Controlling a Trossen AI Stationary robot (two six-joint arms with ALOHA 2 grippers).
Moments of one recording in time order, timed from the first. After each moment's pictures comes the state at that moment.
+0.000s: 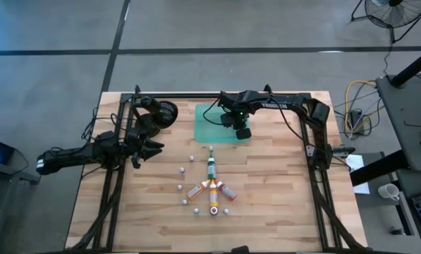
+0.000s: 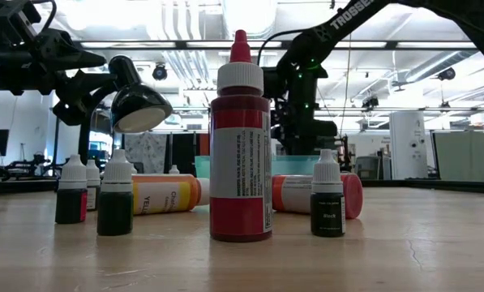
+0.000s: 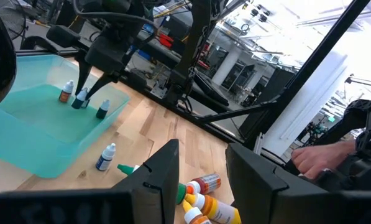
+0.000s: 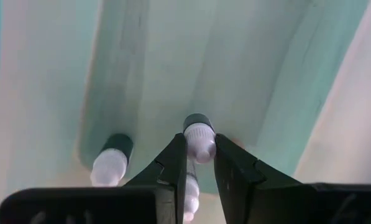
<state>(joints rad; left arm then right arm) 0.14 0.05 0.01 0.04 0.13 -0.55 -0.45 2.01 1.49 -0.88 -0.01 -0.68</state>
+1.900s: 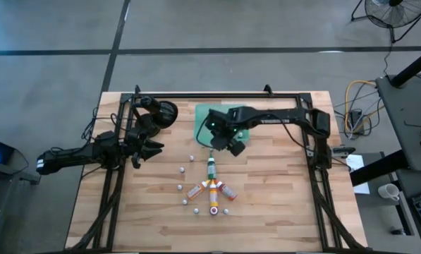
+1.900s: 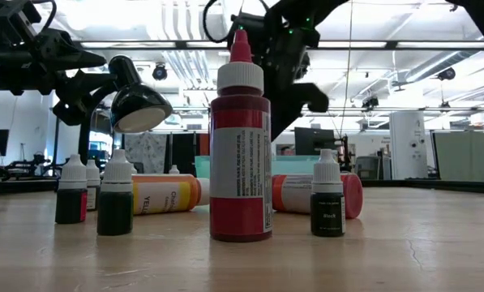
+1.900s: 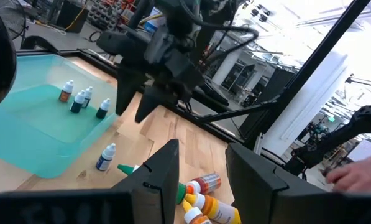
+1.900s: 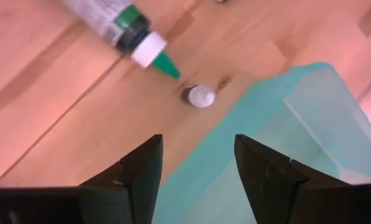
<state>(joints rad) 0.14 0.05 0.01 0.04 0.13 -0.55 -0.18 1.98 1.58 -0.80 -0.10 -0.94</state>
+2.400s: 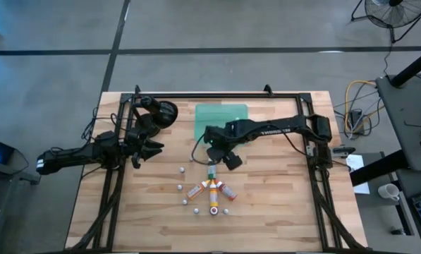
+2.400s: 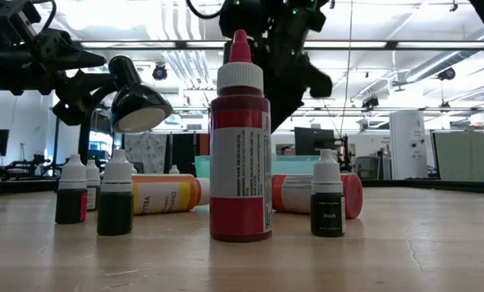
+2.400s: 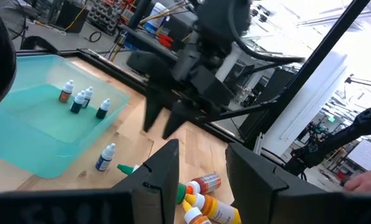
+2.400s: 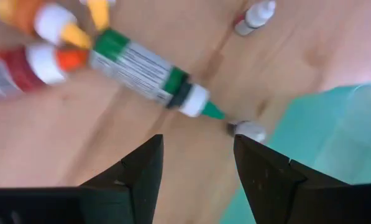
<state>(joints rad) 0.14 0.05 0.01 0.04 0.13 -0.55 -0.05 1.97 1.59 -0.82 -0.05 -0.58</state>
